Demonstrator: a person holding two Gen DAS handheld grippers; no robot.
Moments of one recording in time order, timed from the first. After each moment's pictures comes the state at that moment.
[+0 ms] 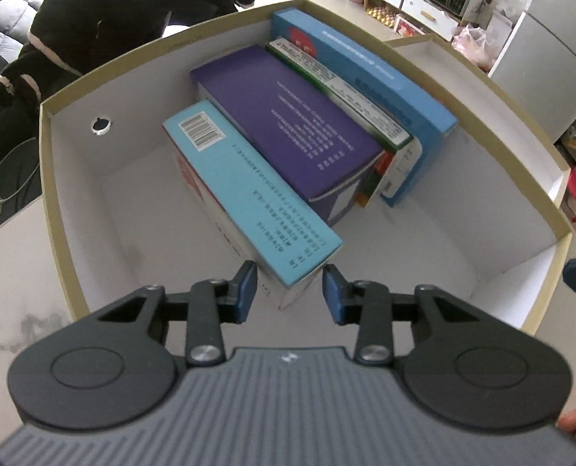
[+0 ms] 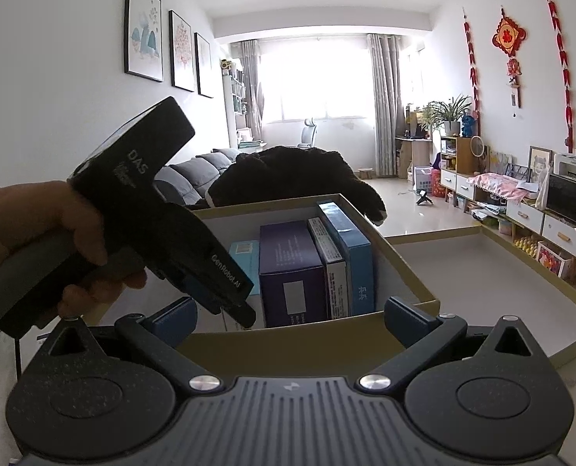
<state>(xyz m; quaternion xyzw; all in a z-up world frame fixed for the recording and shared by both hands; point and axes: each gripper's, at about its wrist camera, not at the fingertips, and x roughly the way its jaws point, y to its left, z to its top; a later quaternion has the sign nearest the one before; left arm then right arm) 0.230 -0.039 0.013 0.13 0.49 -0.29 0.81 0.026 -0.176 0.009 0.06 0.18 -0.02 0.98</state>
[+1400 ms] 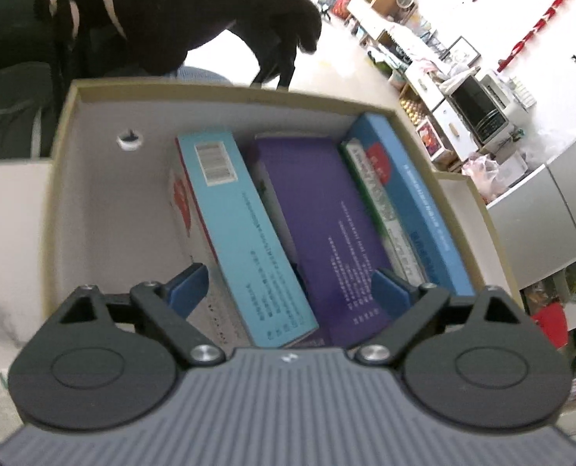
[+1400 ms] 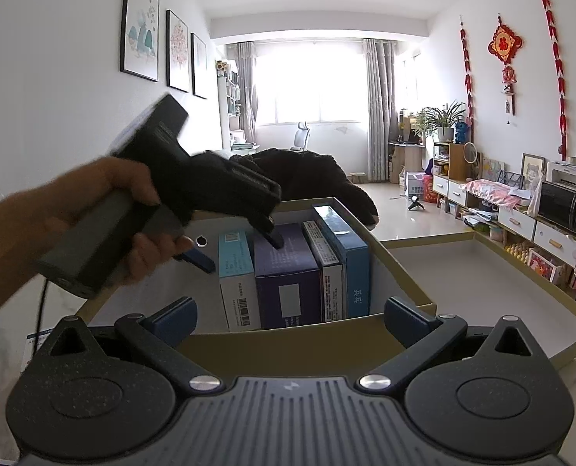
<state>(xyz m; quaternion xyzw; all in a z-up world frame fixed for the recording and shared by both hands) 0.290 -0.023 0.002 -0.11 0.50 -0.24 0.82 0.025 -0.172 0.006 0.05 0.17 -0.04 0.98</state>
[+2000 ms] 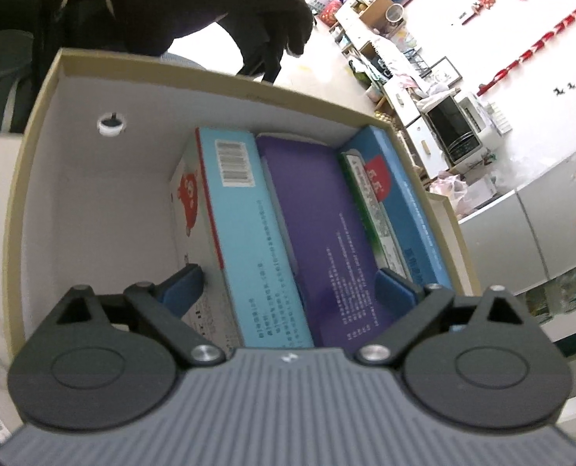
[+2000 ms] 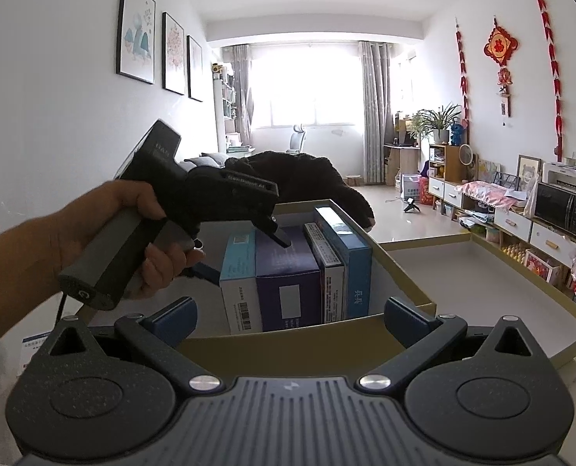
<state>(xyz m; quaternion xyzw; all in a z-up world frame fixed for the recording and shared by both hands) 0.281 -0.006 0.005 -0.16 0.49 -0.27 0.81 0.026 -0.170 0.006 0.05 0.17 -0.04 0.98</state>
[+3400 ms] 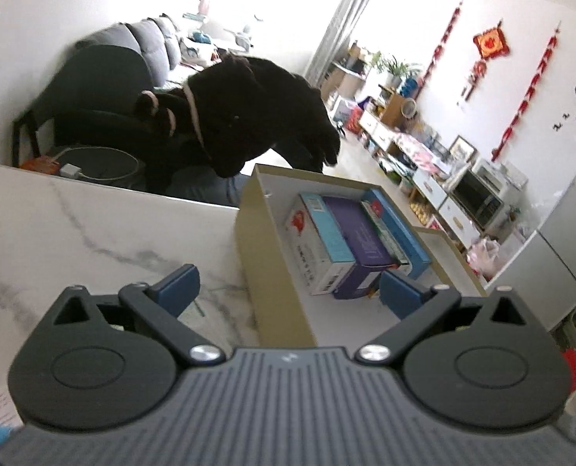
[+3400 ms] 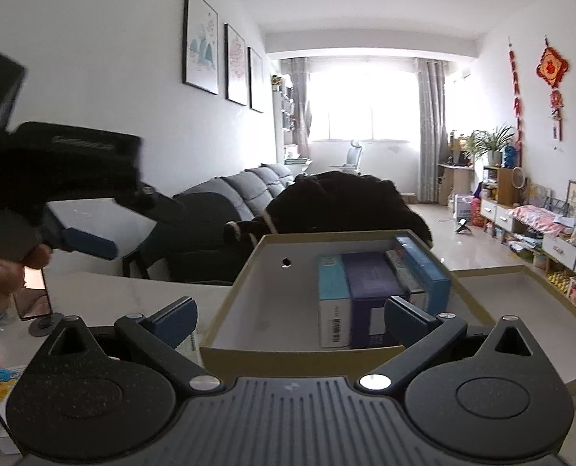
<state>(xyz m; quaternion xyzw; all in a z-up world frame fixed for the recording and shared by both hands) 0.092 0.125 0.092 -0.13 0.31 -0.19 0.92 -0.016 -0.114 0.048 0.03 0.15 0.05 0.99</state>
